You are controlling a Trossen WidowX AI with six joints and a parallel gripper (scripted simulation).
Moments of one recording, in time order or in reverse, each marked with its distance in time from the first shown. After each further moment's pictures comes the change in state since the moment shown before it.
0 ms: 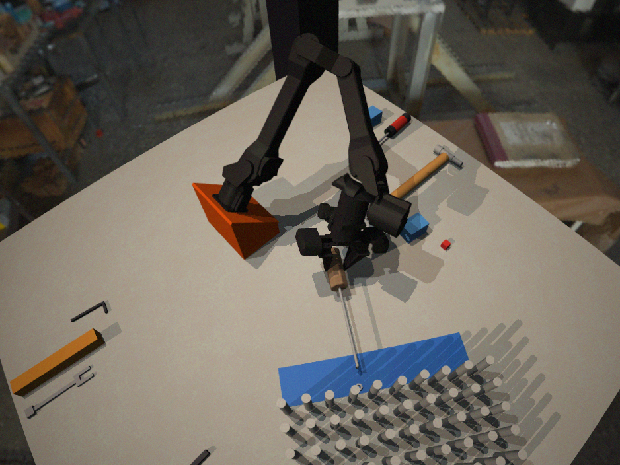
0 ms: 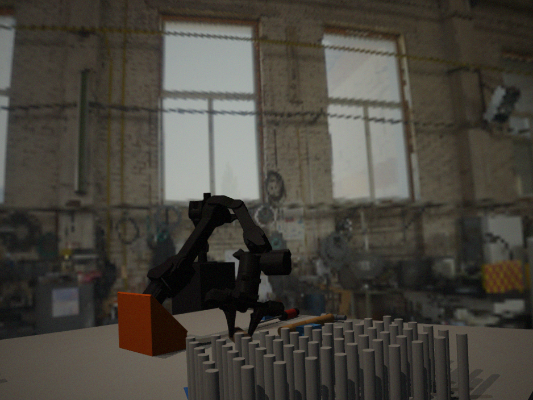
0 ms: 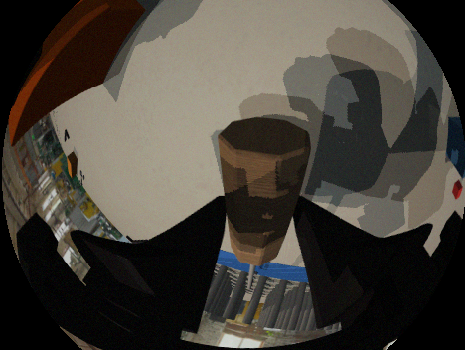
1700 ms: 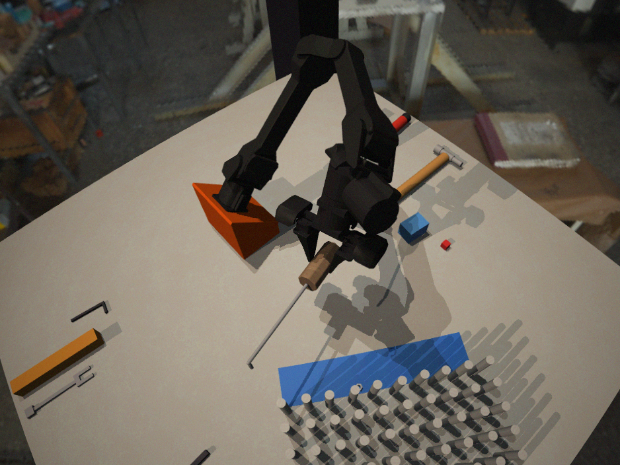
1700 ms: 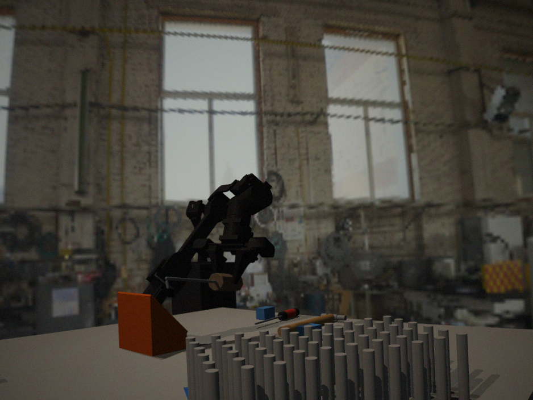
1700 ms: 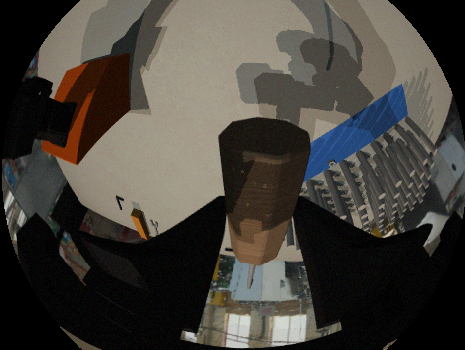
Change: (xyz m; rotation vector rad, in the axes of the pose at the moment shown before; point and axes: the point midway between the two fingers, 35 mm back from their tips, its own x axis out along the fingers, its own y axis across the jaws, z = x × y) arm -0.101 0.074 -0.088 0.763 0.019 0.023
